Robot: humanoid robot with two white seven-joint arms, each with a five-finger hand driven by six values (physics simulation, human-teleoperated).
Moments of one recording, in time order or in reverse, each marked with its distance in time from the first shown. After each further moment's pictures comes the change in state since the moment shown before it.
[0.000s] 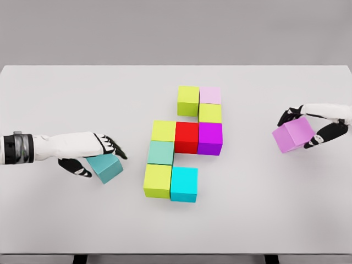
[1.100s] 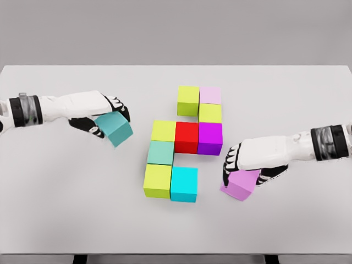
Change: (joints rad) left arm -0.202 -0.133 0.006 0.153 0.006 -0.001 -0.002; right arm -0.097 0.133 0.175 -0.253 0.298 -0.312 0.000
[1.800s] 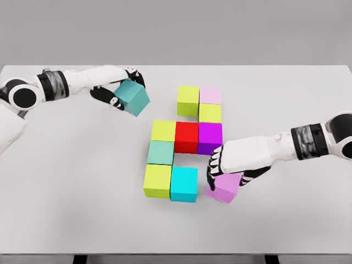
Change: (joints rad) left arm -0.152 -0.224 0.002 0.267 -0.008 0.162 0.000; right arm -0.040 0.079 0.041 -0.001 0.005 0.000 0.000
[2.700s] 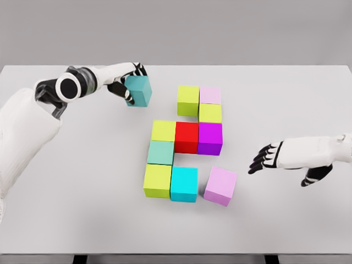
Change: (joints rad) left arm 0.003 -0.133 -0.010 -0.152 -0.164 0.696 -0.001; right arm 0.018 -0.288 0.010 0.000 -0.009 0.000 0.000
